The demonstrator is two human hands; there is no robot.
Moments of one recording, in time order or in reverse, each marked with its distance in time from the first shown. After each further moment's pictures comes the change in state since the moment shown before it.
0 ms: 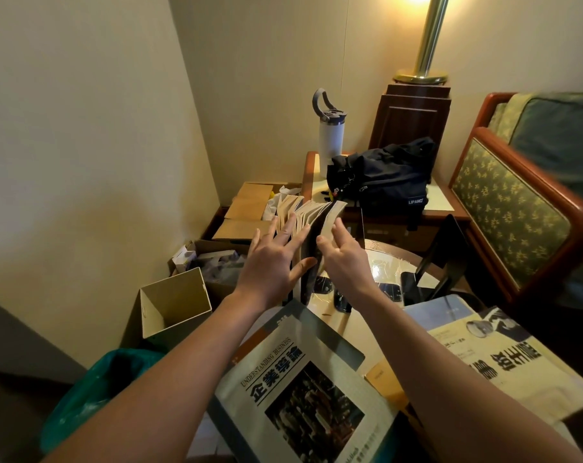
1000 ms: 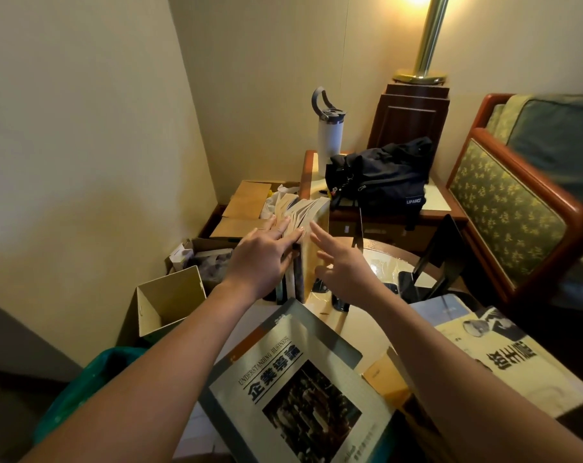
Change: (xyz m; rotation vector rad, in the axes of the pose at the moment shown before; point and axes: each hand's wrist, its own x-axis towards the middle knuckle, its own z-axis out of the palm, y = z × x) left_hand 0.002 -0.009 -0.016 0.090 0.029 0.033; right_hand -0.005 0.003 -0.020 -0.366 -0.272 -0.121
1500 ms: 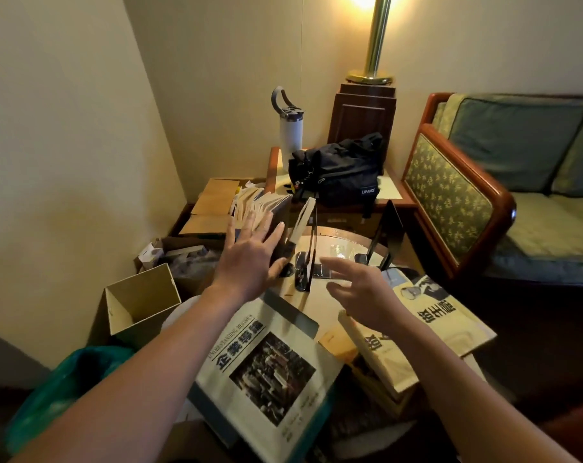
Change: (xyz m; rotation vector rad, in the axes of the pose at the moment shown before) left_hand -0.022 0.059 -0.002 0.142 -0.062 0.030; right_hand -0.118 0.024 -0.050 -0.122 0.092 0.034
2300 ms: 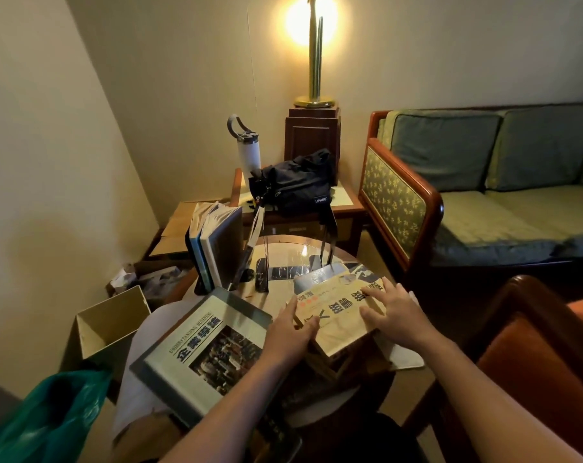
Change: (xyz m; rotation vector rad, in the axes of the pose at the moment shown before) left_hand -0.085 0.182 0.024 -0.941 -0.377 -0.433; right_hand -0.115 0.094 -0.084 -0.382 -0.004 0.415
